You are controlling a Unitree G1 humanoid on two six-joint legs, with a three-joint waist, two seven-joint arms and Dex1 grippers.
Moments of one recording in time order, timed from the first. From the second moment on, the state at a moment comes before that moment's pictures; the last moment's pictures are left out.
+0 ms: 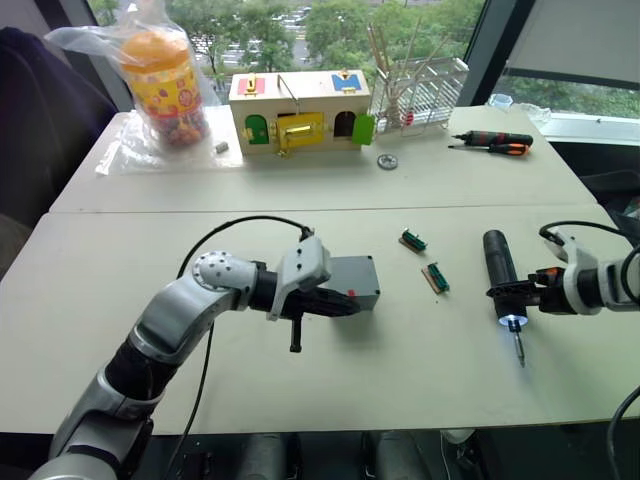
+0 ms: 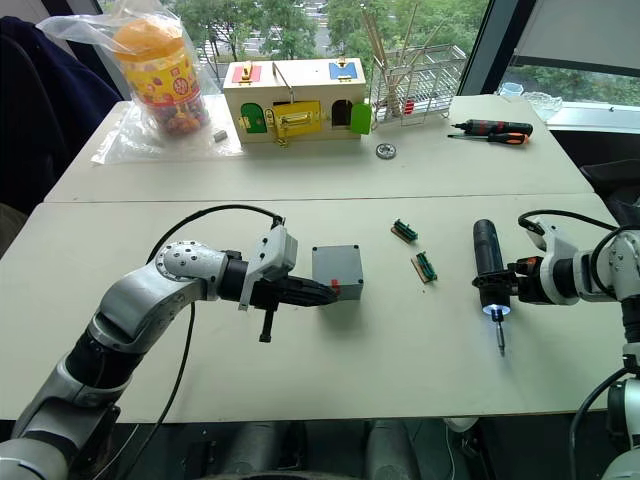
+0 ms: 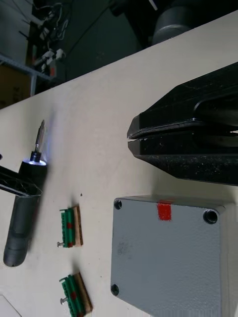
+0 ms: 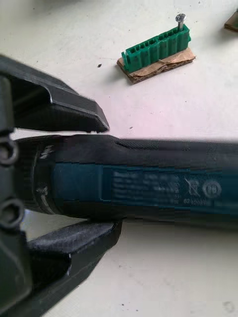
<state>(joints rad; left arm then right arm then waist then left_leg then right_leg) -0.55 0.54 -0.32 -0.36 -0.44 0.71 -1.03 -0.62 -1.05 -0.03 0.36 0.60 1.43 0.72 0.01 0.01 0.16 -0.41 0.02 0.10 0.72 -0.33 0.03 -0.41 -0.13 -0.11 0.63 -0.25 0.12</state>
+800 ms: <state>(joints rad) -0.60 0.57 -0.26 -0.01 -0.29 0.61 -0.98 -0.33 -0.83 0.07 -0.43 0.61 0.95 0.83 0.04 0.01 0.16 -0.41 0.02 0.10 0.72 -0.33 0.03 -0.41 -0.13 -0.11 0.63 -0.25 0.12</state>
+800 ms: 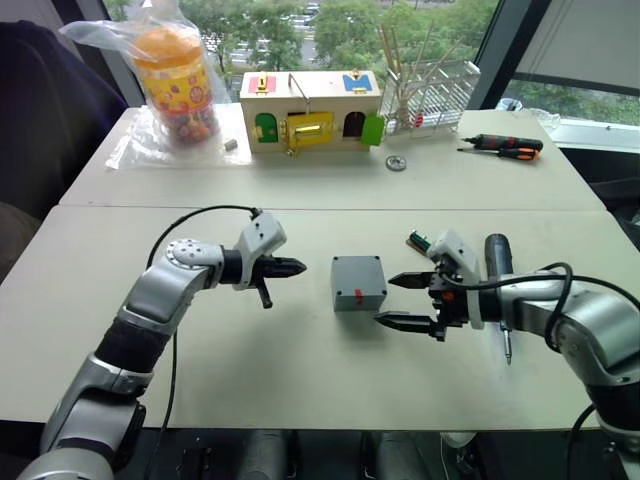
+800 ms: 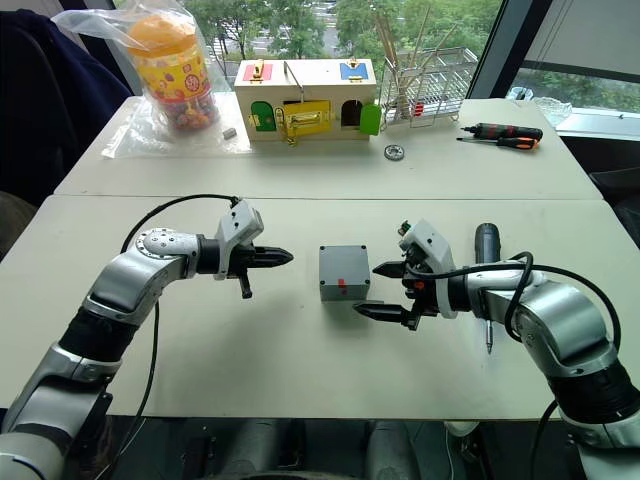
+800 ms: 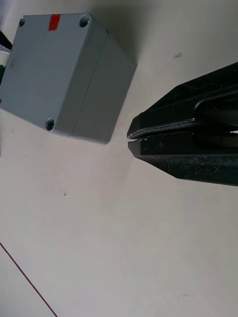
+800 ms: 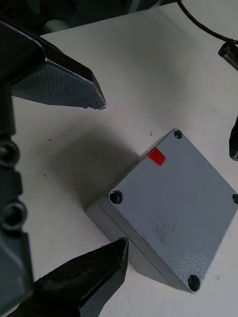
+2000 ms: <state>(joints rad) -0.59 0.60 -0.34 -0.06 -0.15 0.58 -1.09 -0.35 -0.92 0.11 -0.37 0.53 0.87 0.88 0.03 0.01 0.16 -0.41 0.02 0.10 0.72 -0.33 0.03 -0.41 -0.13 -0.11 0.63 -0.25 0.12</state>
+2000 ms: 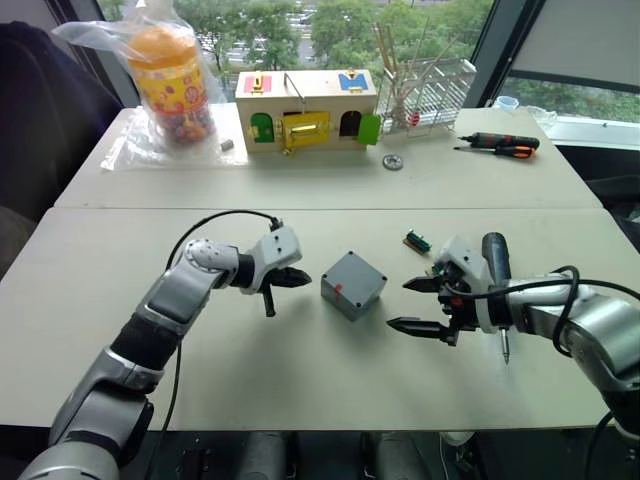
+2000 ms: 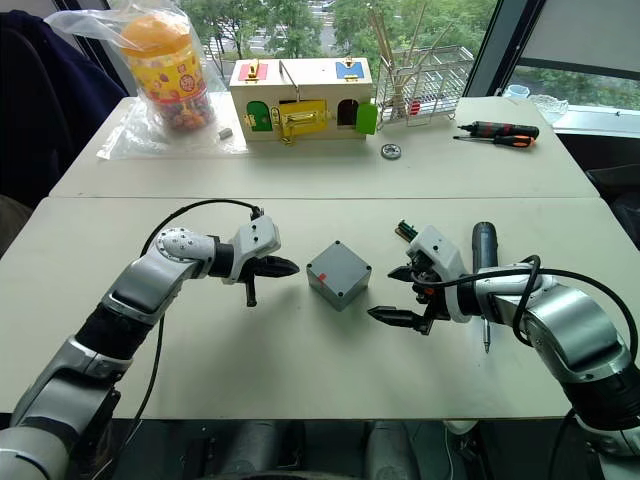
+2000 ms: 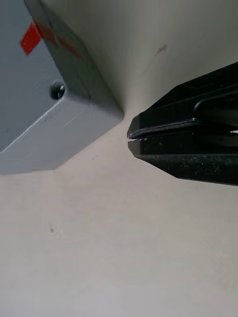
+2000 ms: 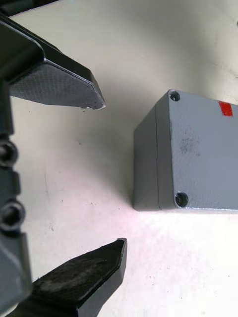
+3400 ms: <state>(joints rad) -0.63 0.55 -0.28 -0.09 -0.22 0.62 -1.05 -0.24 -0.81 -0.28 -0.40 0.56 0.97 0.72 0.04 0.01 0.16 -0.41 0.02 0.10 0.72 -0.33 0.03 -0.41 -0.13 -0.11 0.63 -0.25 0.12</state>
